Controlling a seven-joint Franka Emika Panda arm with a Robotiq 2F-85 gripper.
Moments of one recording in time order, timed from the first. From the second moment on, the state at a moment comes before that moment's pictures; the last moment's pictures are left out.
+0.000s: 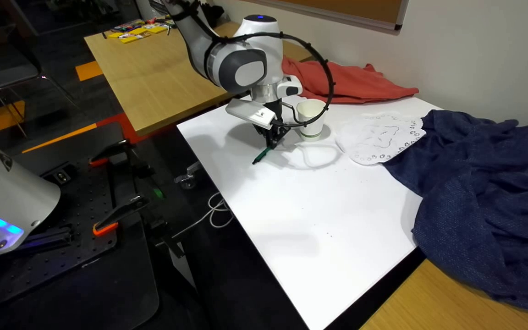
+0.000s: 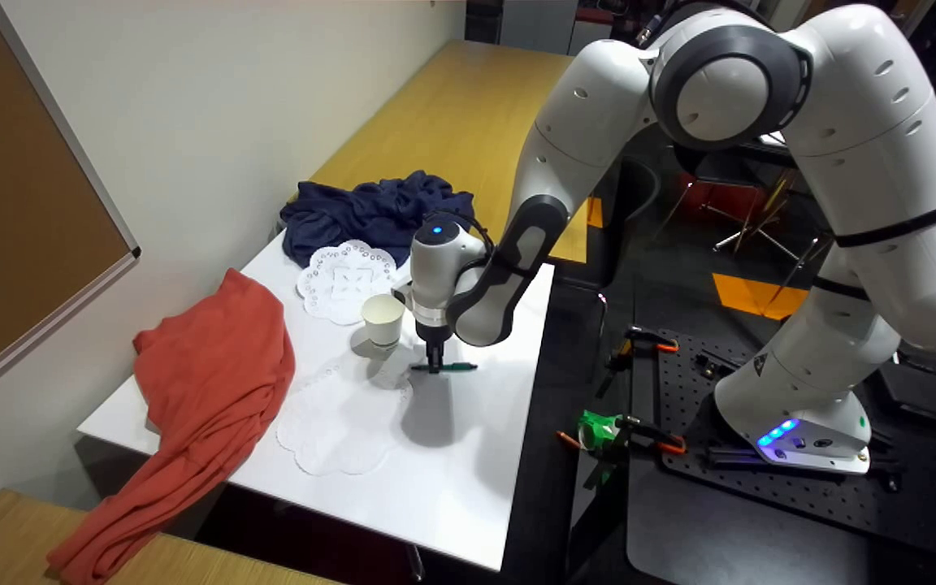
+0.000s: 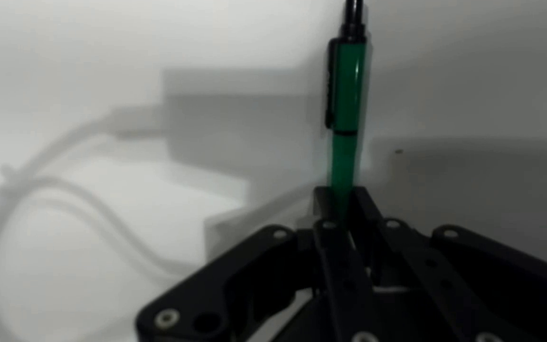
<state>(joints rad) -0.06 0.86 0.05 -1.98 -0.15 2.84 -0.29</state>
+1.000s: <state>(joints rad) -0.05 0.47 0.00 -2.16 -0.14 2.69 -0.19</state>
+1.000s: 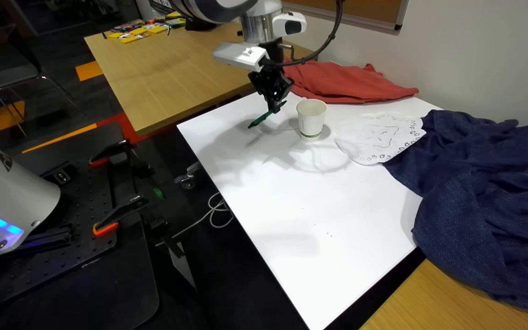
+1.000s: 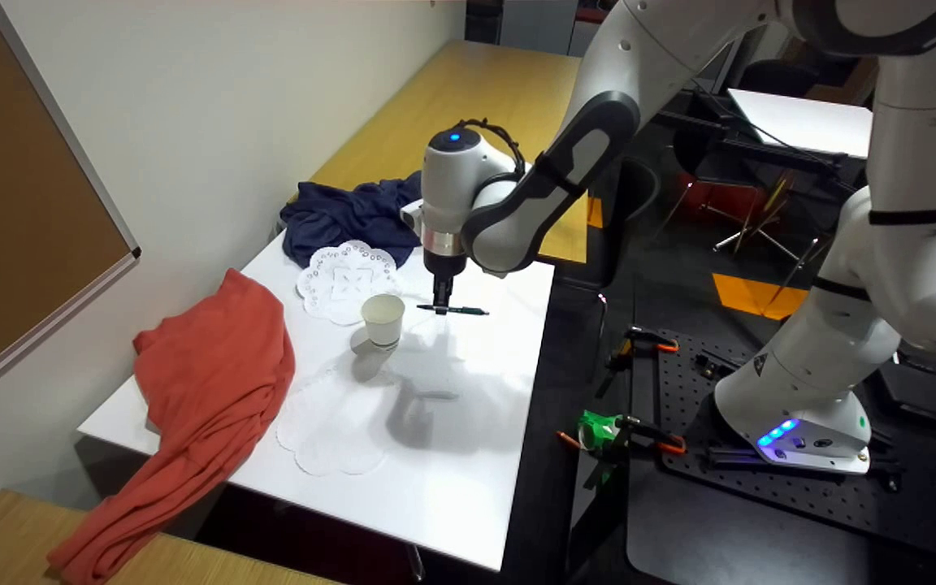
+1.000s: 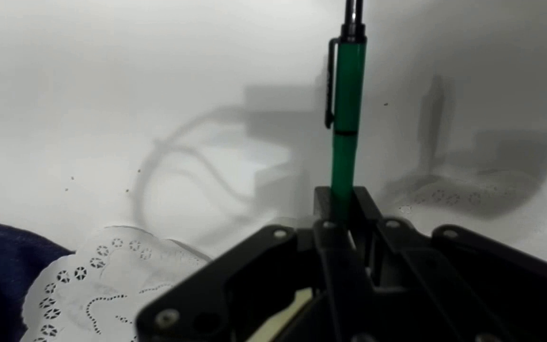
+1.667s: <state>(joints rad) 0.02 0.22 0.02 -2.21 -0.06 2.54 -0.02</state>
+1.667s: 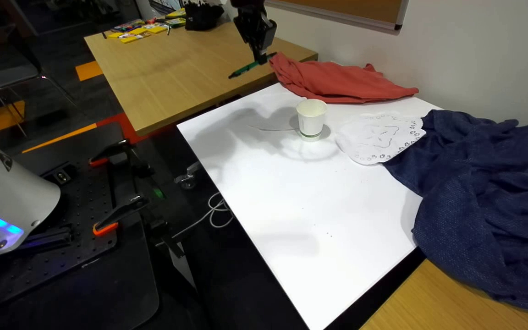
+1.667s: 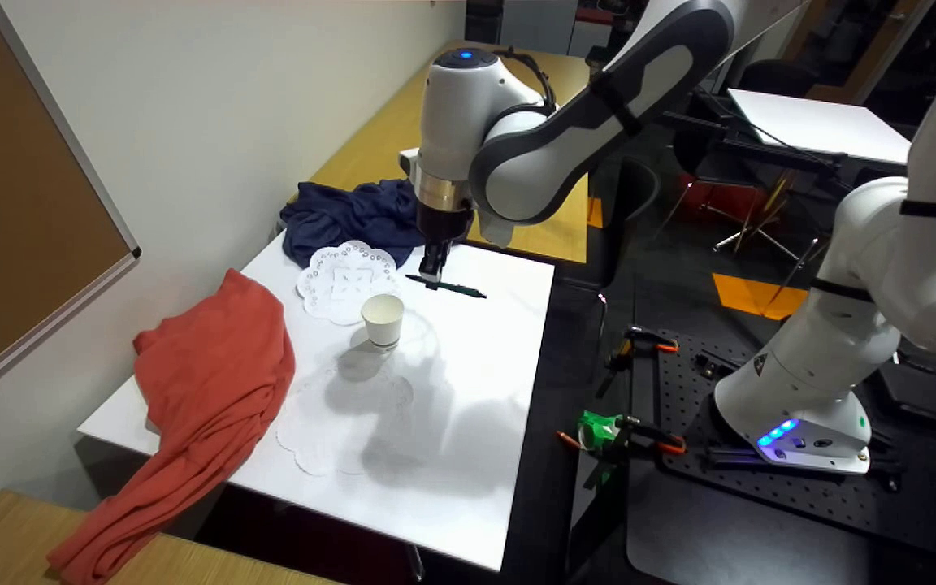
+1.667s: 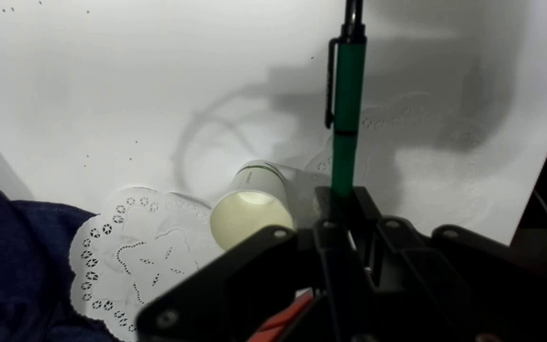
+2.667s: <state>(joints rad) 0.10 0.24 -0.05 -2.21 -0.28 2.58 0.36</state>
